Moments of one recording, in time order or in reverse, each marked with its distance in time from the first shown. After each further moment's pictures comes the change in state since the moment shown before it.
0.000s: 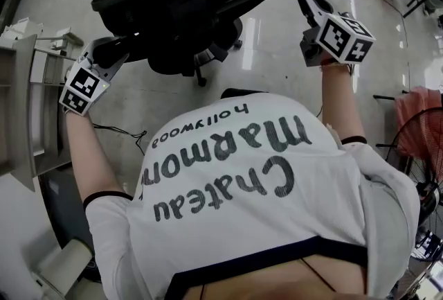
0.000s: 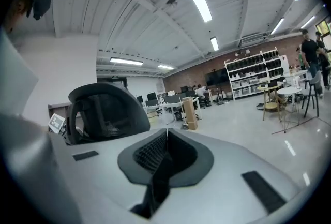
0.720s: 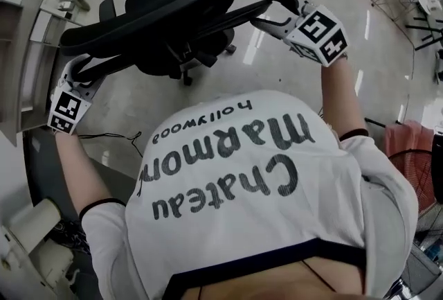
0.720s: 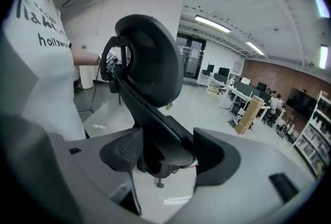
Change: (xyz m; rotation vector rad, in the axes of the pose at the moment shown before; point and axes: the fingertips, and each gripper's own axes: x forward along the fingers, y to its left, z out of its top) left arm -0.055 -0.065 -0.022 -0.187 0.145 0.151; right arm 0.027 0.071 -0.064 -0.738 0.401 0.675
